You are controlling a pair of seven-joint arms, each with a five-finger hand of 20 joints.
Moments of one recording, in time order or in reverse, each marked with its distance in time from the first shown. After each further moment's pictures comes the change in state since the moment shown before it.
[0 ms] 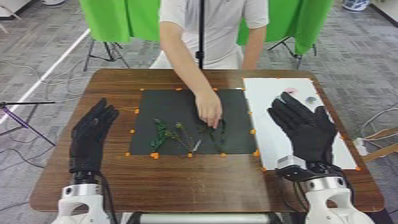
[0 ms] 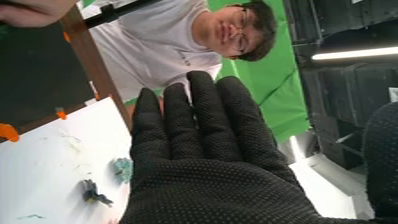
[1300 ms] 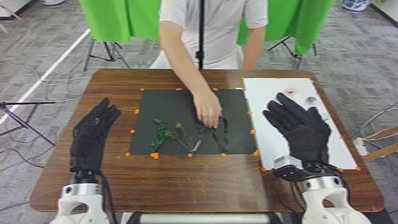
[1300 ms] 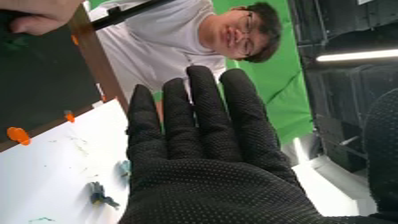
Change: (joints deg) left arm -0.2 -0.3 -0.6 0.0 0.2 -1.8 -0.9; right arm 0.2 0.1 -1.2 0.1 -0.8 1.1 0.6
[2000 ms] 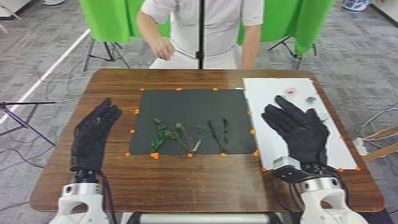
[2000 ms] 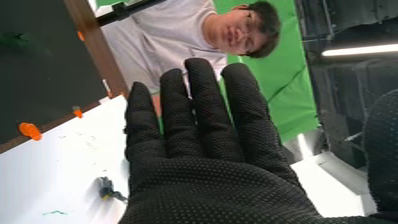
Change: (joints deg) left arm -0.2 0.0 -0.1 0.0 0.2 -0.9 -0.5; right arm -0.3 0.1 -0.7 0.3 0.2 1.2 0.1
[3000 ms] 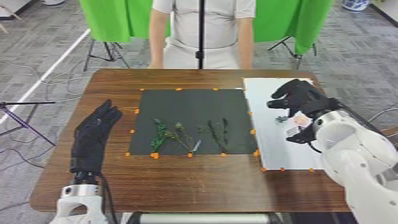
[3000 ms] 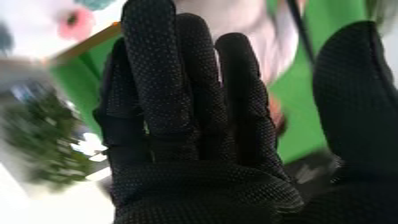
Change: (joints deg) left arm 1.0 -0.1 -0.2 -1.0 0.3 0.1 -1.0; right arm 27.6 24.5 -7.4 4.5 -63.8 -15.0 29.7
